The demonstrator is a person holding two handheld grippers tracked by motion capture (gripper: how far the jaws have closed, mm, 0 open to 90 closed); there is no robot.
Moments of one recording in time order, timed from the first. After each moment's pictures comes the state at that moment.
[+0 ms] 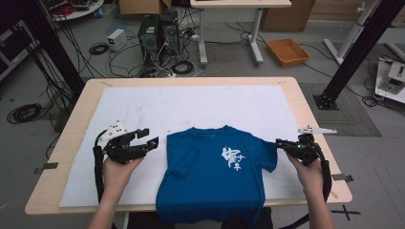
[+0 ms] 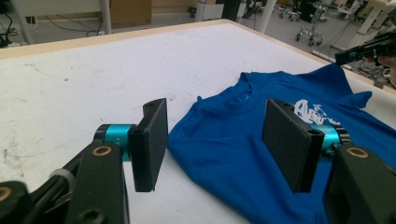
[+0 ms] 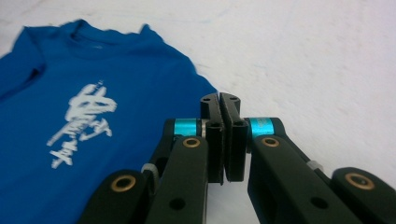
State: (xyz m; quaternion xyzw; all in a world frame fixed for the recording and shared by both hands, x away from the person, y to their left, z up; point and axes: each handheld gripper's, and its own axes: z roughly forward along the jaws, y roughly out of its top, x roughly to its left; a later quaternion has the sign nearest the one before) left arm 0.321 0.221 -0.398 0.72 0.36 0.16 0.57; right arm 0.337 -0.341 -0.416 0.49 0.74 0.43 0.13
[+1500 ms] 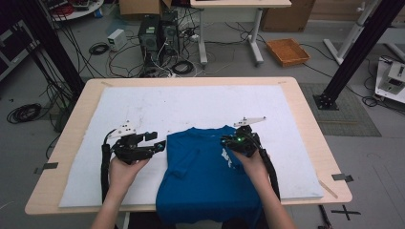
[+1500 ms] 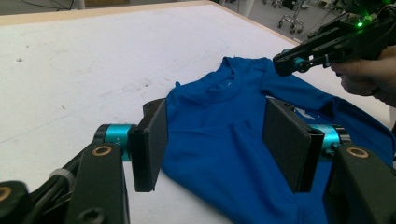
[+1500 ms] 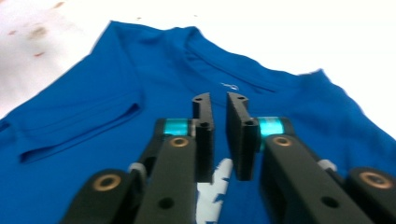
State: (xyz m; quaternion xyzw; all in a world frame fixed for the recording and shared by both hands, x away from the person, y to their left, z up) left arm 0.330 0.205 -0.406 0.75 0.36 0.11 0.55; right arm 0.366 -0.176 -0.412 0.40 0.81 0.42 0.09
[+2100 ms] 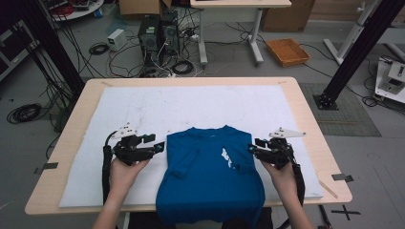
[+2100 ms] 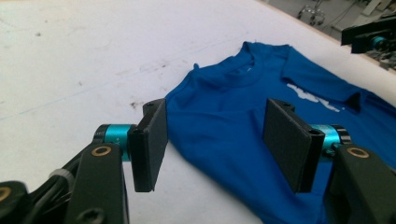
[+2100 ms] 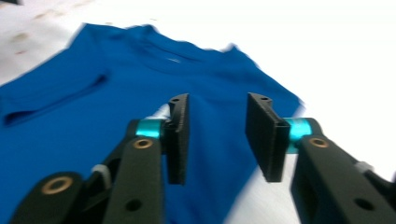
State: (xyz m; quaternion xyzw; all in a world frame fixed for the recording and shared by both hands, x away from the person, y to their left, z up) left arm 0.331 0.207 -0.417 0.75 0.39 0.12 0.52; right arm 0.325 -0.262 -0.413 0.45 0.76 0.44 0.15
